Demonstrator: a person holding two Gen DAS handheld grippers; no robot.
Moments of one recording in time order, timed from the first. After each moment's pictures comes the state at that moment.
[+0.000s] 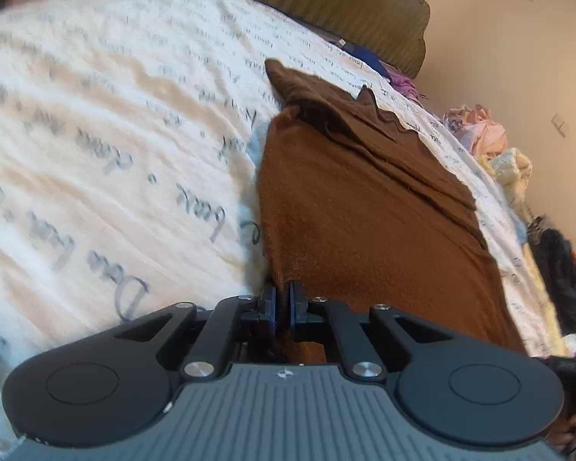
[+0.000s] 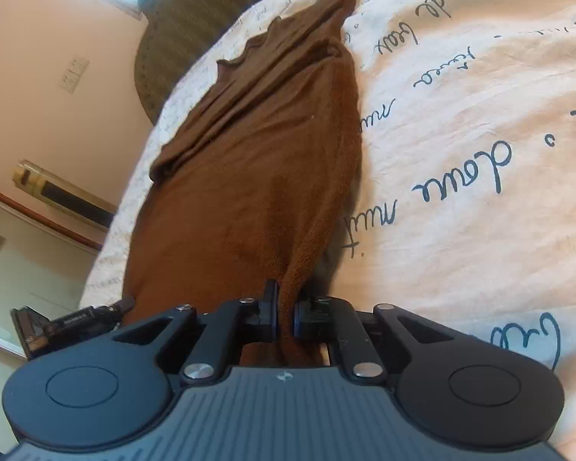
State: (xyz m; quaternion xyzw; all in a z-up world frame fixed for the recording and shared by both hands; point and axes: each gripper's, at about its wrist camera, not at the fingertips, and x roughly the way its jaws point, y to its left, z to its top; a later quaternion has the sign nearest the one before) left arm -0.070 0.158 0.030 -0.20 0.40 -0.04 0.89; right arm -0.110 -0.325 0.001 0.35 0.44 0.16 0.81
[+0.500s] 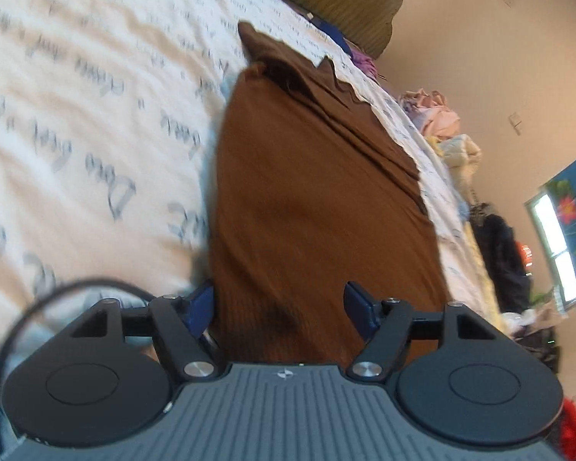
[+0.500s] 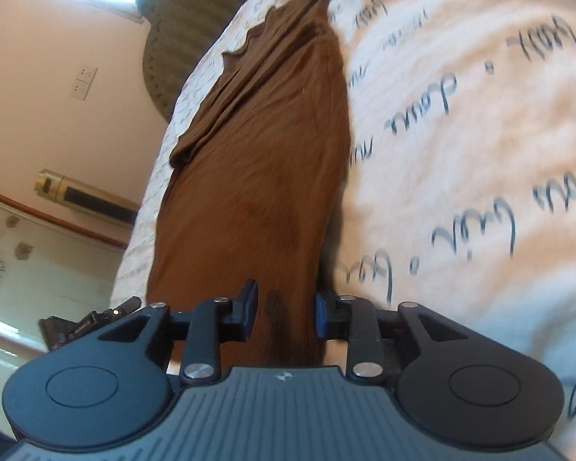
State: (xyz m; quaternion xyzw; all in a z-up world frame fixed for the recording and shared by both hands) left arm -0.117 0.169 0.018 -0.30 0.43 -0.14 0.84; right arm -0.154 -0.339 -0.005 0.40 0.46 0.18 0.77
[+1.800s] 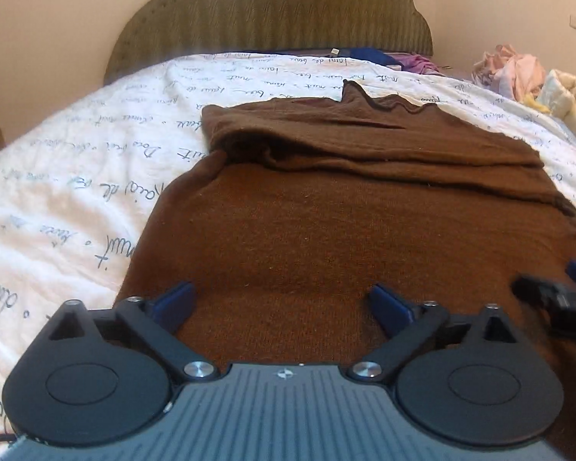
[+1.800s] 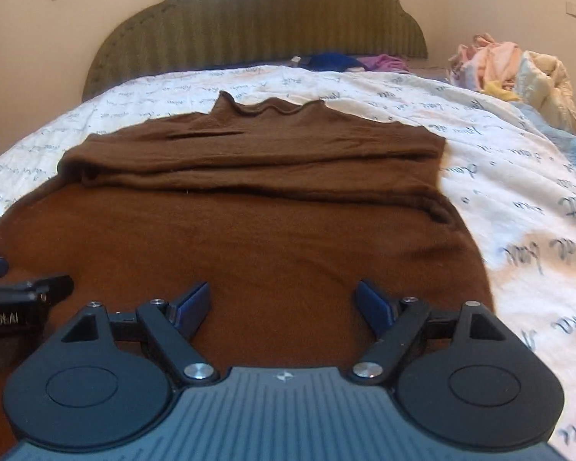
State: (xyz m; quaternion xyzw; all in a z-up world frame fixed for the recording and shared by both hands) left arm 0.012 0.038 0.004 0.00 0.35 0.04 0.93; right arm -0.018 -0.176 0.009 0.02 0.34 -0.01 0.94
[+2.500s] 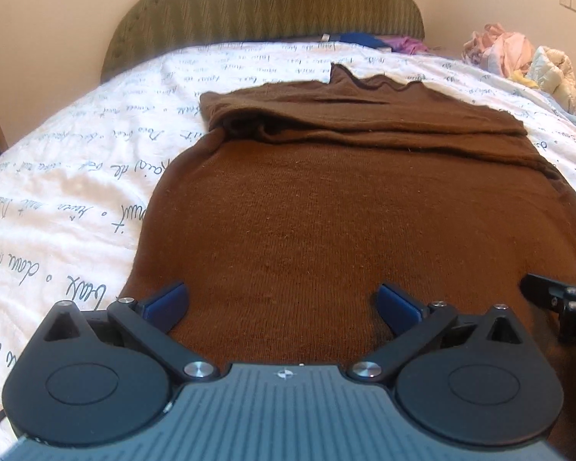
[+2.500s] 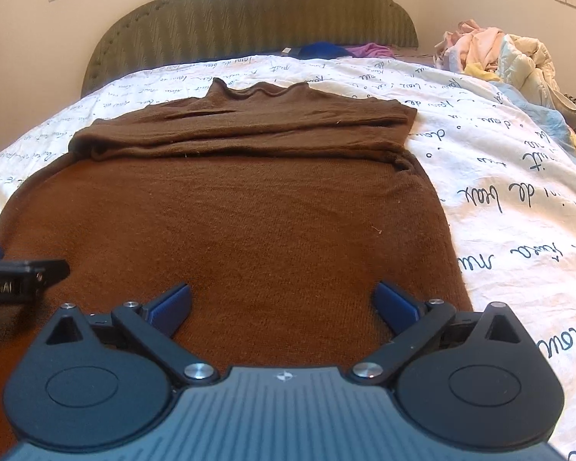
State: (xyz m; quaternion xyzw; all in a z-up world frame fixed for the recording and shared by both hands) left arm -0.021 0.023 0.004 0.02 0.36 0.04 0.93; right arm -0.059 -0.178 0.004 0.03 0.35 -0.02 0.94
